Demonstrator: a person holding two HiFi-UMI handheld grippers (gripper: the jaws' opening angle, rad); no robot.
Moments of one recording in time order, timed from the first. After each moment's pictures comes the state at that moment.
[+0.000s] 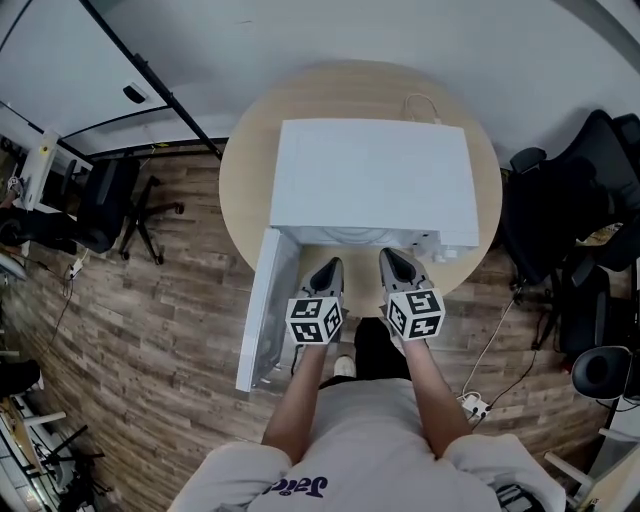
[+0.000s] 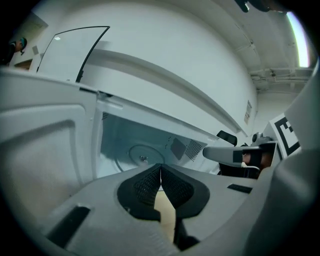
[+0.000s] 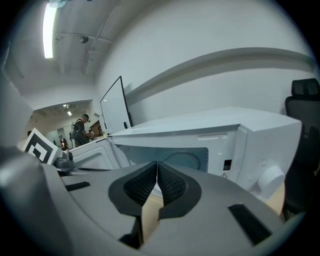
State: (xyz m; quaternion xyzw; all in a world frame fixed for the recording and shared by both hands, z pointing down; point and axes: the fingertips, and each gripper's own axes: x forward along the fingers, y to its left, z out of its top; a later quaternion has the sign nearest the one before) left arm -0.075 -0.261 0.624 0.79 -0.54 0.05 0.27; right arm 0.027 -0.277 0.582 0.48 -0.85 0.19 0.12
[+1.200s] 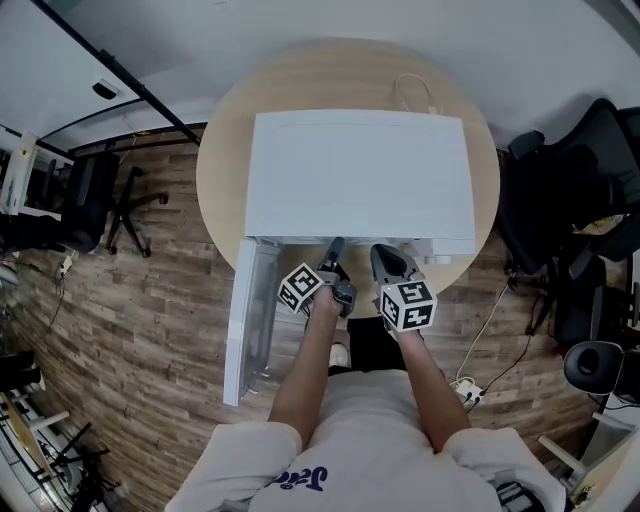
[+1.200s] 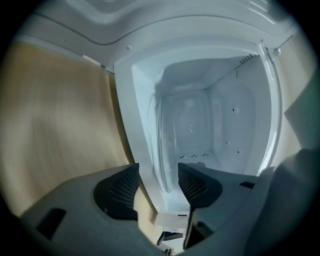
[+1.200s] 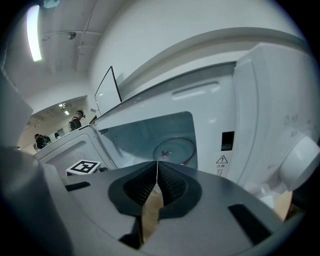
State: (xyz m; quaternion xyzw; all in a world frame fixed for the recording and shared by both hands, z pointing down) left arm -0.051 -0.327 0.760 0.55 -0.46 -0.28 0.64; right arm 0.042 -0.310 0.642 0.46 -0.84 0.24 0.16
